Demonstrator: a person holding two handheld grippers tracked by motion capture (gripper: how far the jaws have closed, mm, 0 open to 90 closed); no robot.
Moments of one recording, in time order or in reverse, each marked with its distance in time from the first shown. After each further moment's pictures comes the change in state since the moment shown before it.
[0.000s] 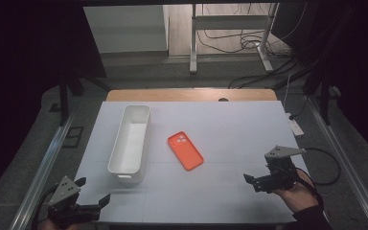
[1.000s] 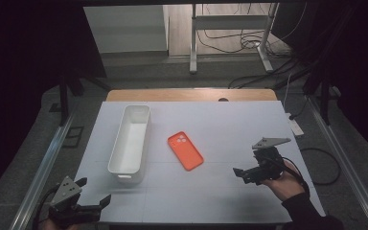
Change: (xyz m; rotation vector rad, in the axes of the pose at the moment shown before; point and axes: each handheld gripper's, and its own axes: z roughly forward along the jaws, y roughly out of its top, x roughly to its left) left arm -0.002 0.000 0.001 0.007 -0.005 0.018; right arm 0.004 0.027 0.026 0.034 0.059 -0.004
